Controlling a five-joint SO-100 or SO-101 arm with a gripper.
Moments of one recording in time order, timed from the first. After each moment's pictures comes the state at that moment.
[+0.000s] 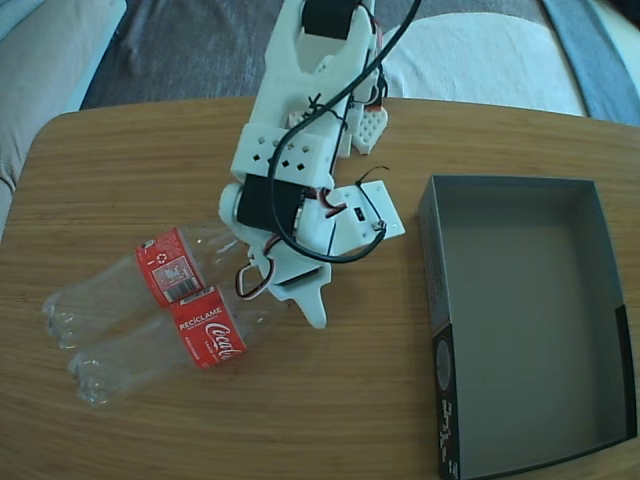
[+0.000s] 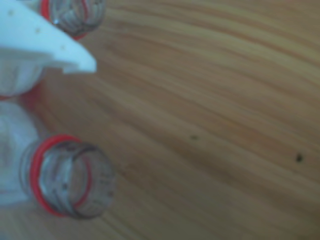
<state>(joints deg) 9.8 79.3 98.5 77.6 -38.8</state>
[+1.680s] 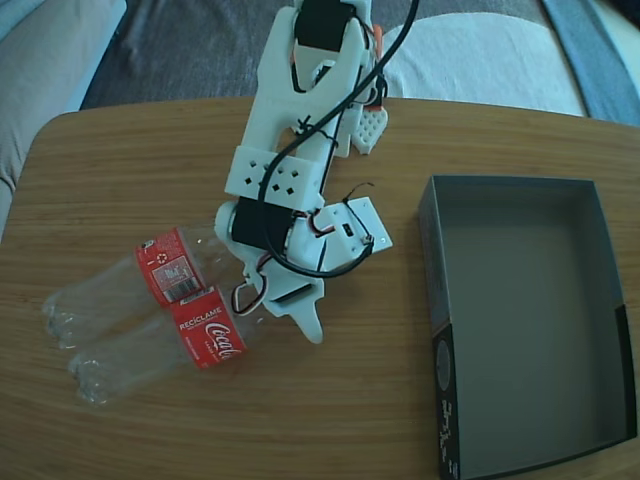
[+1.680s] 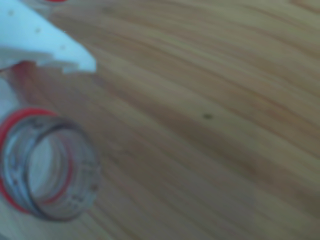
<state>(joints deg) 11.3 74.4 99.3 69.1 -44.5</state>
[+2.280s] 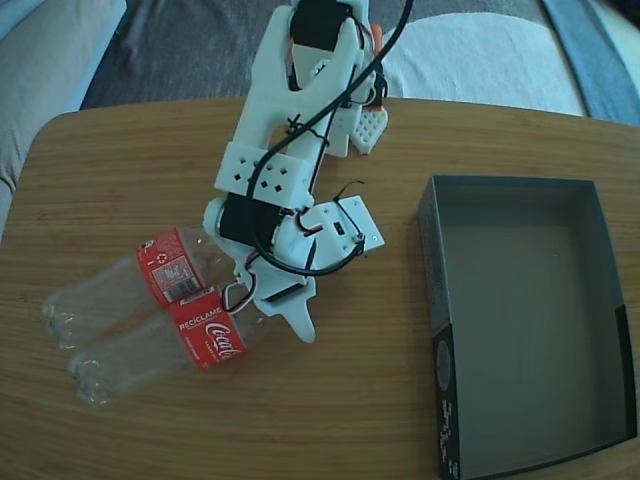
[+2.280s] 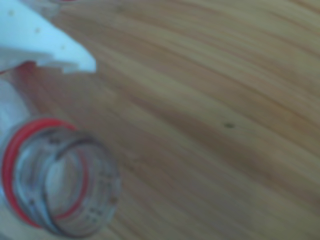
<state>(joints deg) 13.4 74.4 98.7 68.8 -46.2</state>
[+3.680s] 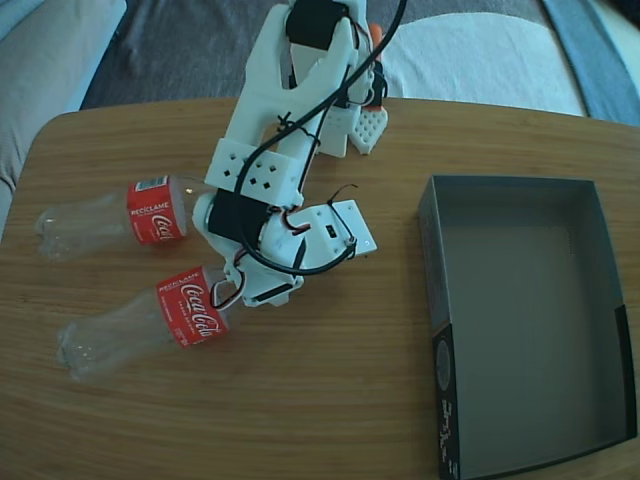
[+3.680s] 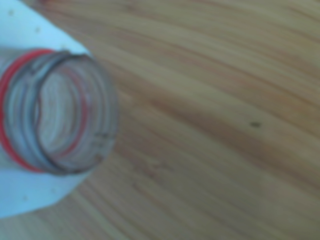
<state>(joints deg) 15.4 74.4 98.6 67.7 -46.1</state>
